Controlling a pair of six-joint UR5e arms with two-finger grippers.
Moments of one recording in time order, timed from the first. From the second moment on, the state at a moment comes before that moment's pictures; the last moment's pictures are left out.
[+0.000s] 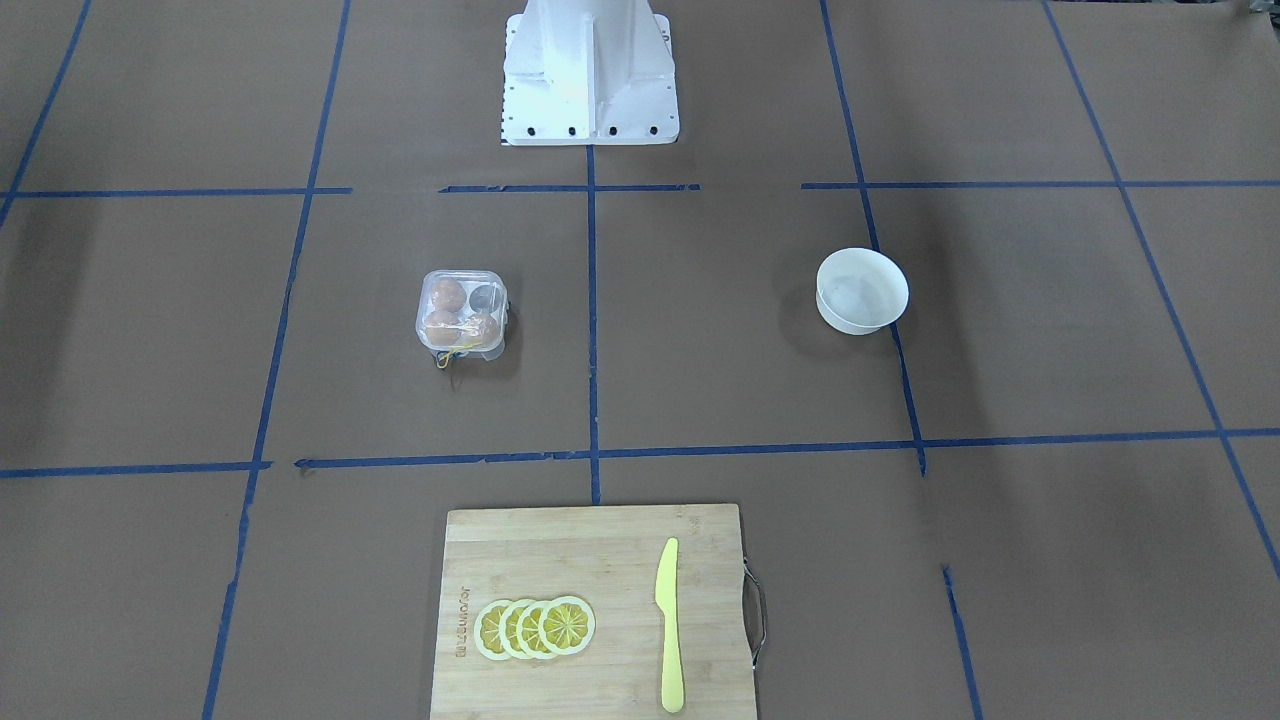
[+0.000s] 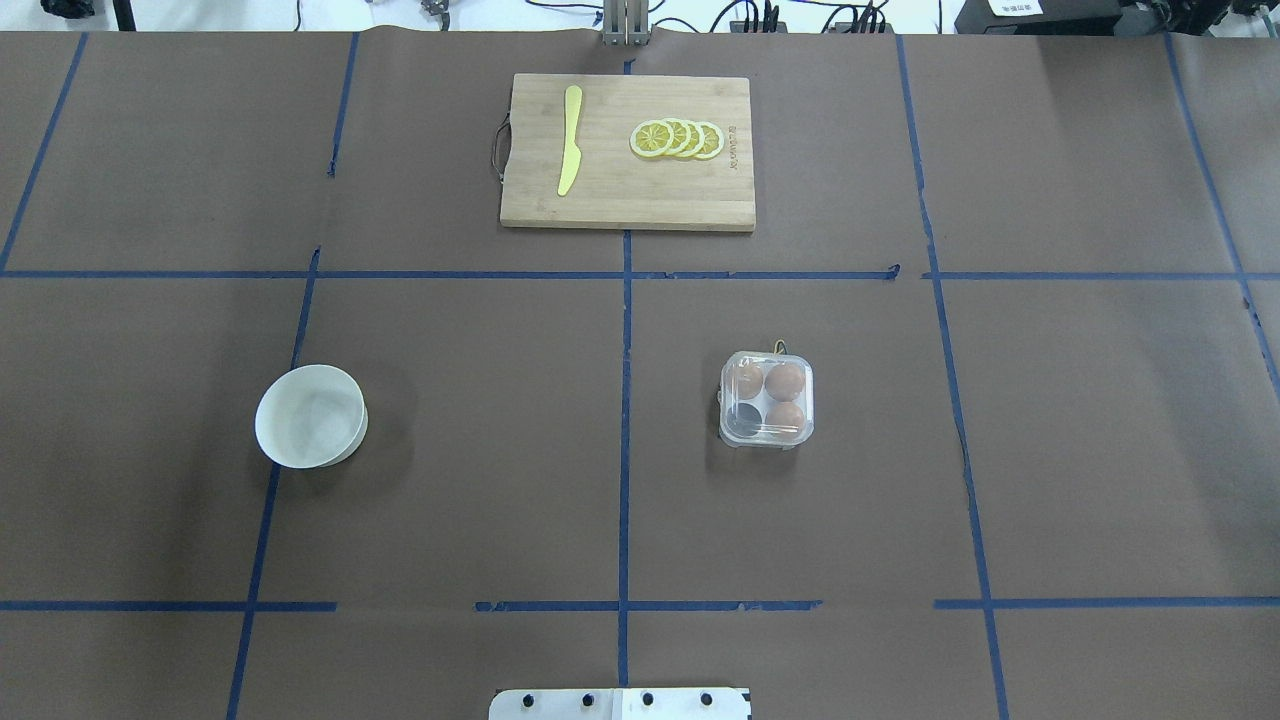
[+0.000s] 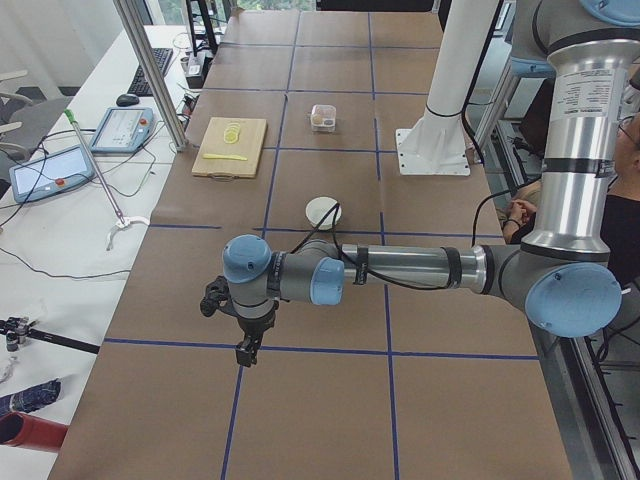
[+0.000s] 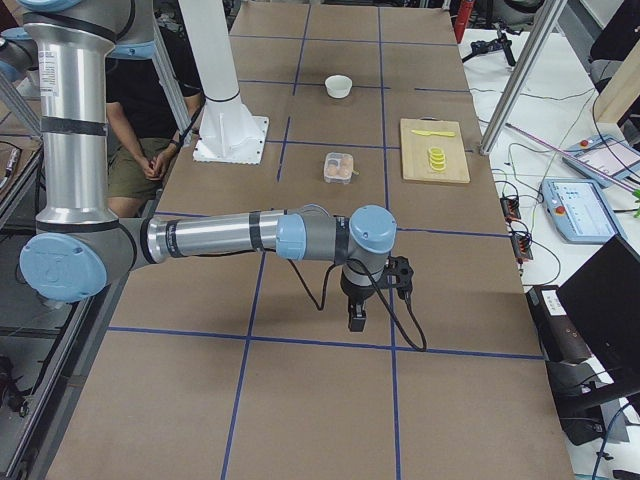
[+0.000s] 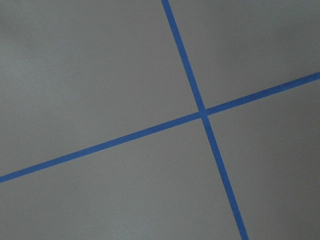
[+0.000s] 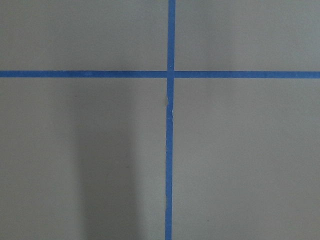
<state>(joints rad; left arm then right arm) -1.56 -1.60 -1.54 -1.65 -2.27 0.19 1.58 -1.61 1.68 -1.72 2.37 -0.03</state>
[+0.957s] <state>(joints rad) -1.56 -1.59 -1.55 -1.66 -2.29 0.13 1.61 -1.60 1.61 -1.62 2.38 0.02</state>
